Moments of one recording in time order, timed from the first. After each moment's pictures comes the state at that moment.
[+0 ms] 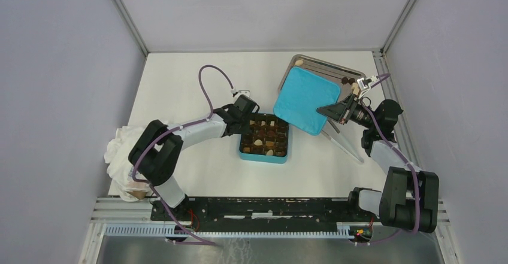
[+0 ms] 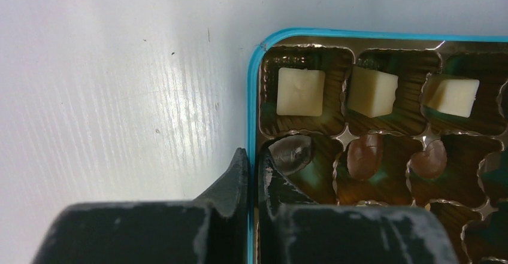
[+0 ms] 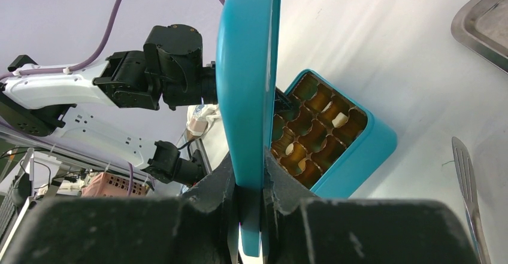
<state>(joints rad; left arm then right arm) -0.70 1.68 1.01 -0.33 -0.31 -0.54 -0.17 1.22 0.48 0.79 -1.19 0.89</state>
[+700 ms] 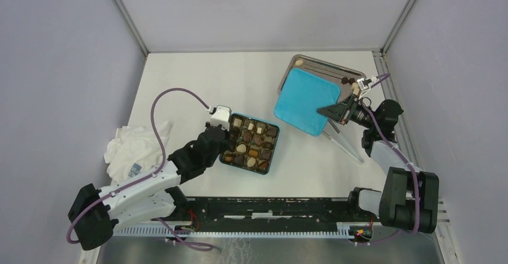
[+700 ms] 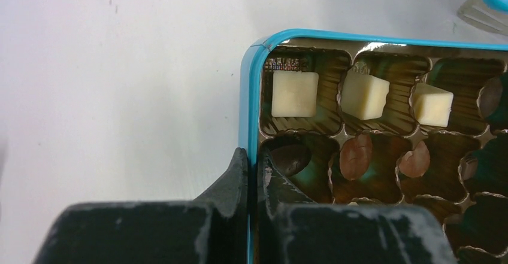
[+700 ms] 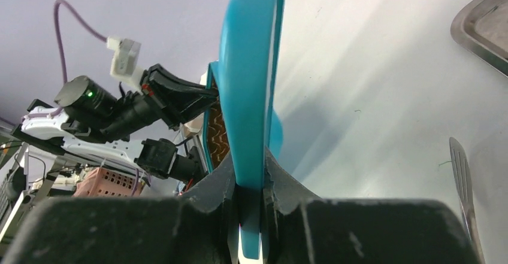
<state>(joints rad) -0.83 0.96 0.54 -0.07 -0.53 -0.29 -0.17 1.22 0.48 0.79 -1.20 0.87</state>
